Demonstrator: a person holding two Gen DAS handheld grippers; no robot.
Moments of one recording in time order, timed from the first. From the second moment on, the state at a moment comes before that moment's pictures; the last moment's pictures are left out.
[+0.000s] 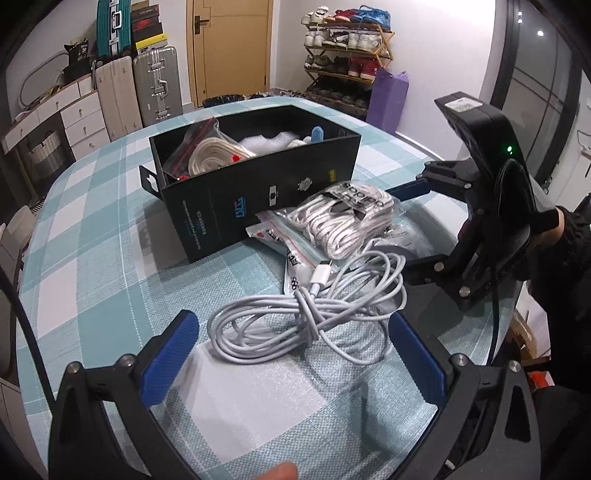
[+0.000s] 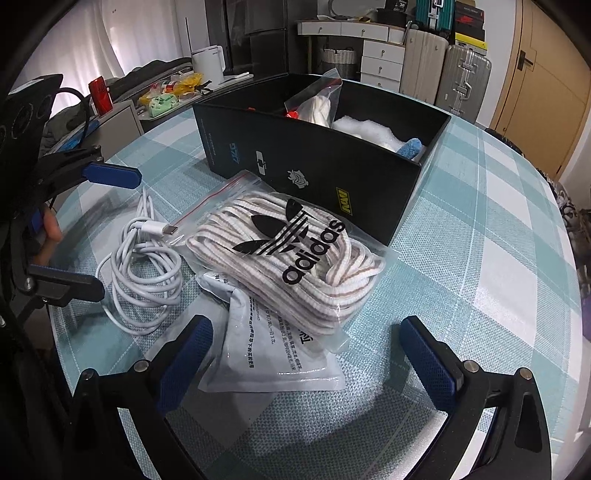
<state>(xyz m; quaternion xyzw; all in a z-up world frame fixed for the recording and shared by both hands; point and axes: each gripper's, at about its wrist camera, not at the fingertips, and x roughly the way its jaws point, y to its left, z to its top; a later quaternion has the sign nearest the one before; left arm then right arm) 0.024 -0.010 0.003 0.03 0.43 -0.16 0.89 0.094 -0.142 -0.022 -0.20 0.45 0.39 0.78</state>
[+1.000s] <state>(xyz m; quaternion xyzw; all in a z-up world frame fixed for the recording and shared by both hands) 0.042 -0.012 -0.016 0.02 0.45 -0.11 0.89 0.068 -0.141 -0.015 -0.22 0.41 0.46 0.76</state>
